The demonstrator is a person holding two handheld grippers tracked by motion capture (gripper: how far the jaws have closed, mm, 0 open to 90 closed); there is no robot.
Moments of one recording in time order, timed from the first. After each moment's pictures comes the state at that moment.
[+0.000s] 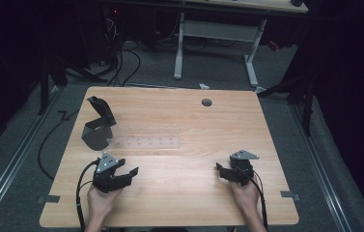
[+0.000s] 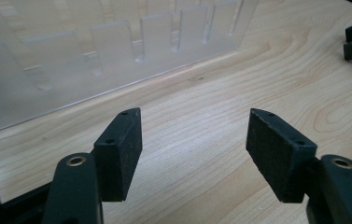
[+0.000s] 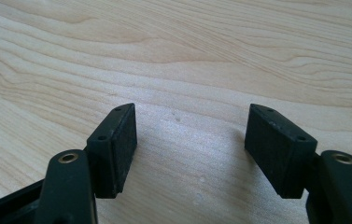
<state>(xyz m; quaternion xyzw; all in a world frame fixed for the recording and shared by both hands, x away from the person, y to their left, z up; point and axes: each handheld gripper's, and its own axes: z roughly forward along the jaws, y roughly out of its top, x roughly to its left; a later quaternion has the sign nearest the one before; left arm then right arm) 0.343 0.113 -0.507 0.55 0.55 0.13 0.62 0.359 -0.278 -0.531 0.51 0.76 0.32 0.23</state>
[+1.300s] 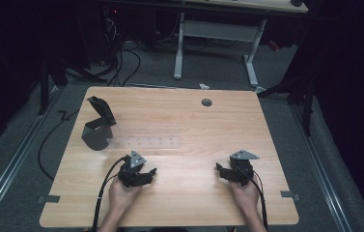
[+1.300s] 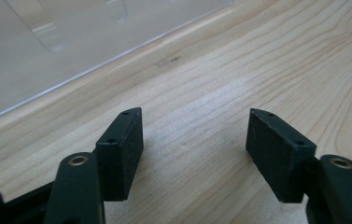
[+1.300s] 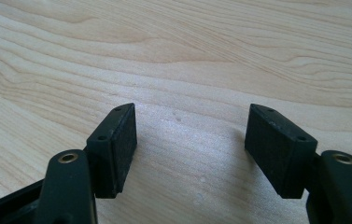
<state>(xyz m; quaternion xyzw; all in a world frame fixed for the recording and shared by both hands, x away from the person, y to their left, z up) 0.368 0.056 -0.546 0.62 0.53 0.15 0.56 0.359 -0.277 -0.531 0.51 0.76 0.32 0.23</state>
